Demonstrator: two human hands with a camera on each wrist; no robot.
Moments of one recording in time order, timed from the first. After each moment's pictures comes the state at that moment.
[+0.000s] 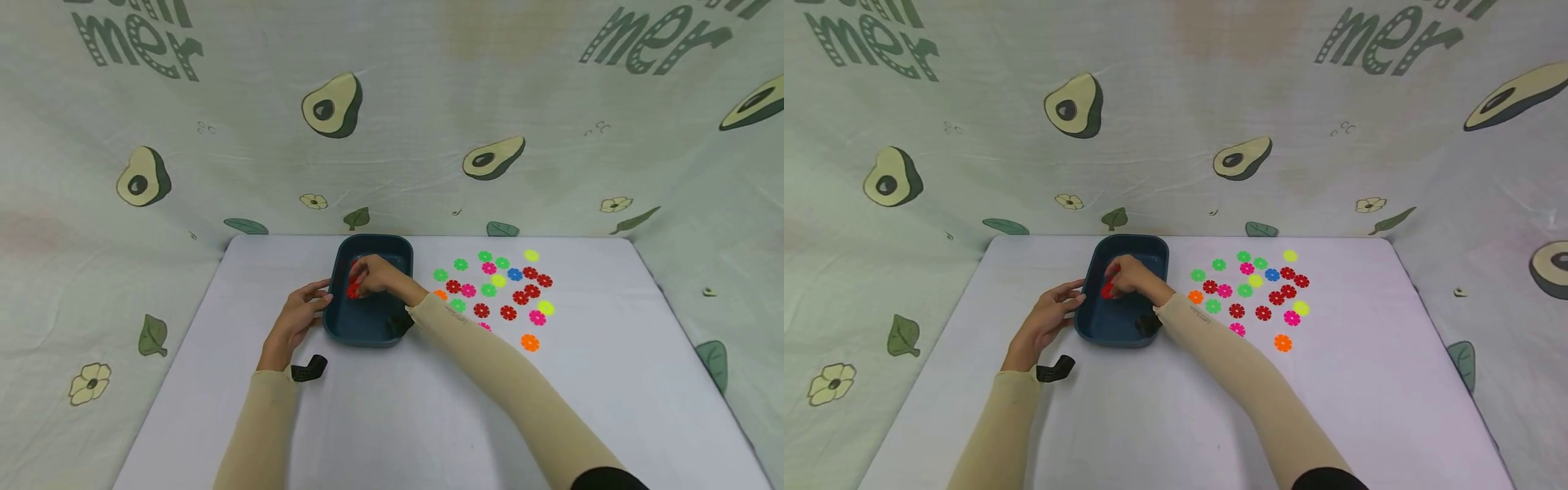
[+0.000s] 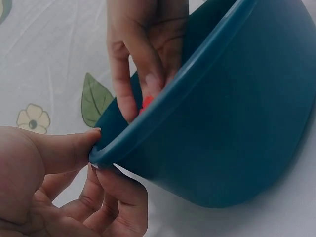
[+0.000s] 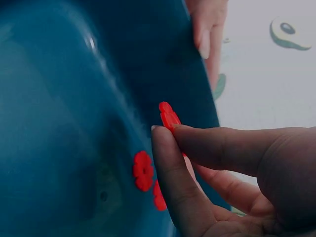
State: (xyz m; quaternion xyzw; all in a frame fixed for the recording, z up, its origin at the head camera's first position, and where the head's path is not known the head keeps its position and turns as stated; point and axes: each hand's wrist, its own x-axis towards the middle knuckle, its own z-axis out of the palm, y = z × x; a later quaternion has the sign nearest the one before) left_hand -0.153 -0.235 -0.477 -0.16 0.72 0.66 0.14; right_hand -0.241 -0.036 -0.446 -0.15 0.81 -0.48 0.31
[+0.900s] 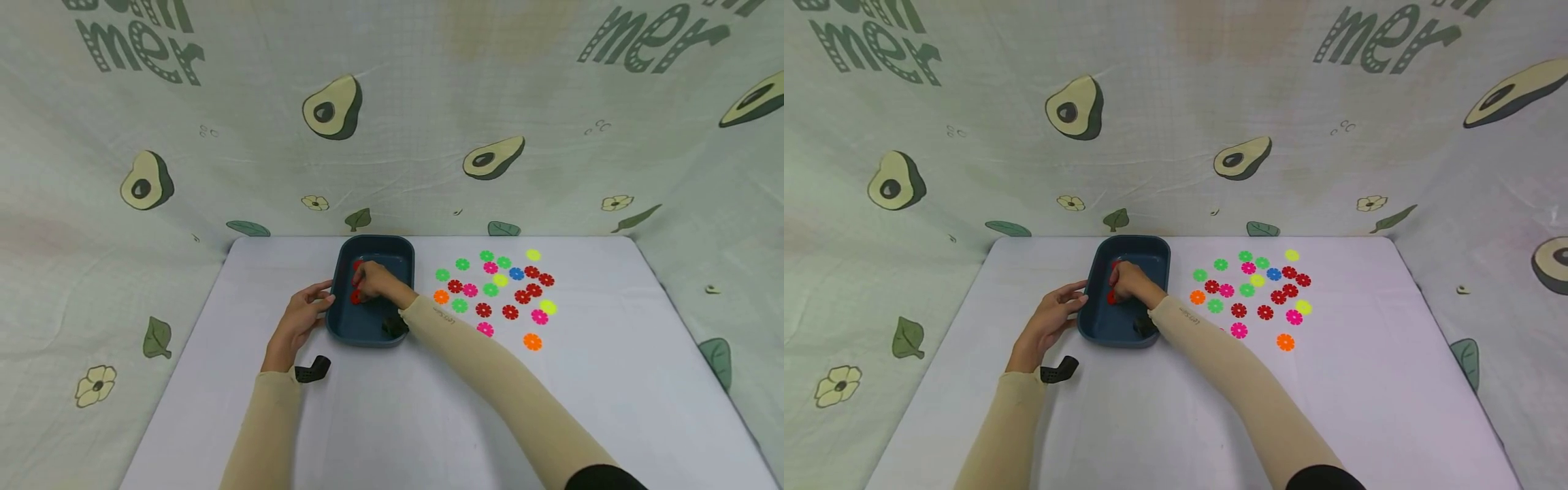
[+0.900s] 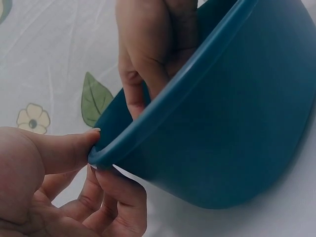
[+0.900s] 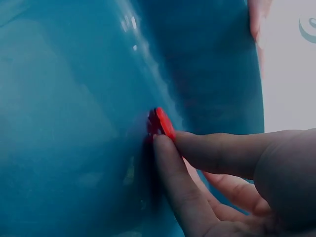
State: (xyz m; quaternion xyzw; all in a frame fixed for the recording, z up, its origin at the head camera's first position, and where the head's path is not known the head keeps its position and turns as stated) left_hand -0.151 -0.234 -0.476 -0.16 0.72 0.66 0.14; right_hand -0.246 -0.053 -0.472 -0.13 0.87 -0.39 0.27
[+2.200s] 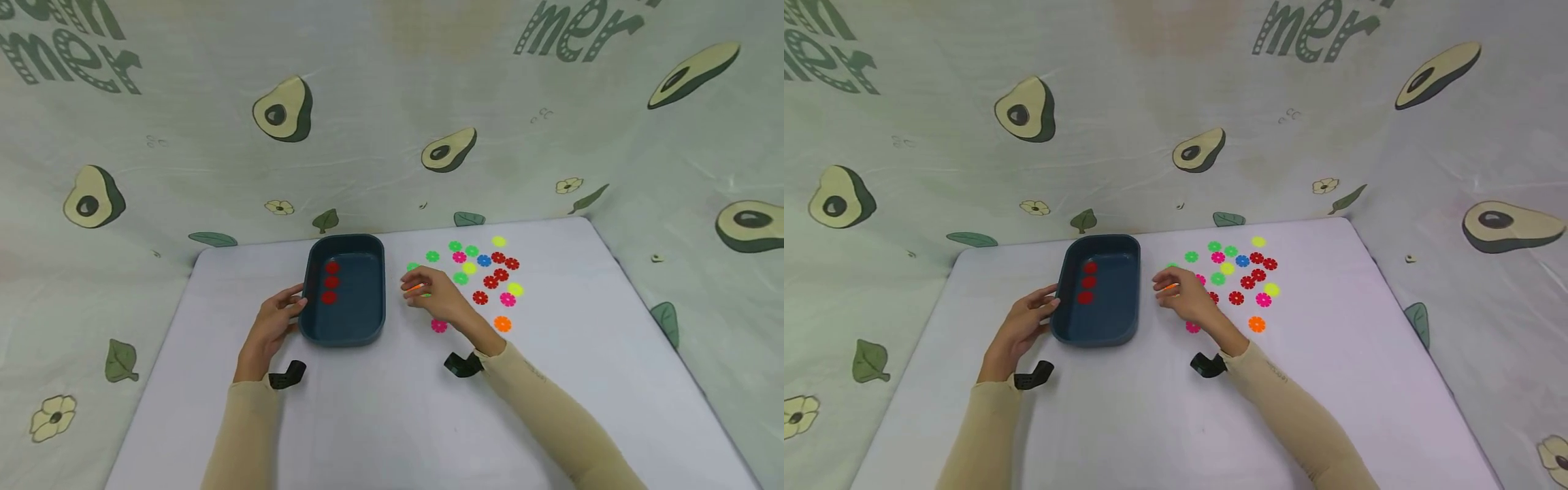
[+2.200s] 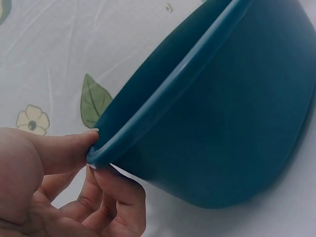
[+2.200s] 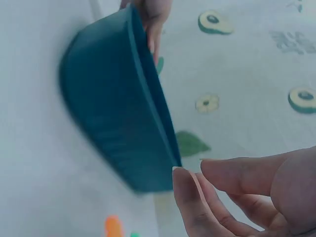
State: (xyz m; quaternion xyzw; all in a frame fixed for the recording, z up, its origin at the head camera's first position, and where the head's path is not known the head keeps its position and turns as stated) left_hand -0.150 -0.234 -0.473 -0.16 0.72 0.65 0.16; right_hand -0.153 0.116 -0.437 -0.11 0.80 -0.57 0.15
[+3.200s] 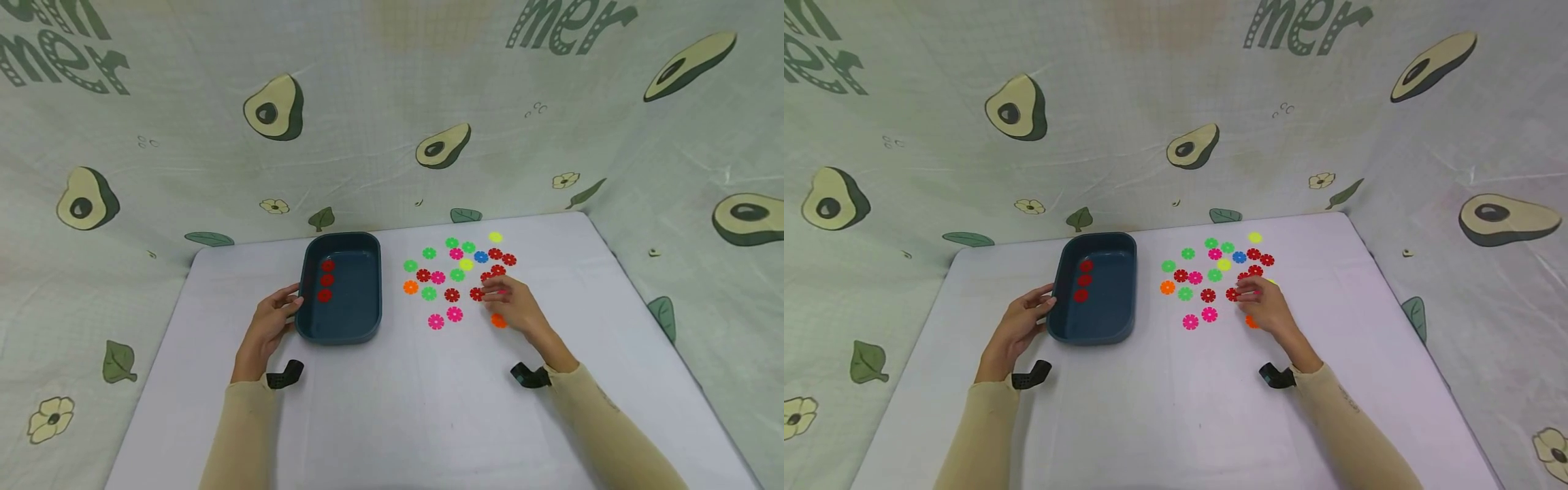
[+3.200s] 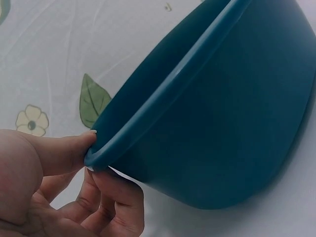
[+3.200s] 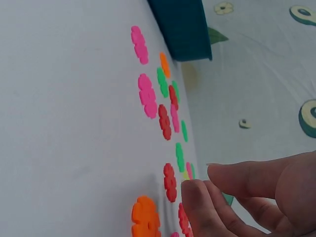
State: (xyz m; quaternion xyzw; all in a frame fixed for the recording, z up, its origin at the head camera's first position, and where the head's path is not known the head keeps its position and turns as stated) left_hand -0.149 -0.231 -0.473 -0.17 0.73 0.65 0.16; right_hand -0.129 0.249 -0.480 0.01 0.84 -0.53 0.09
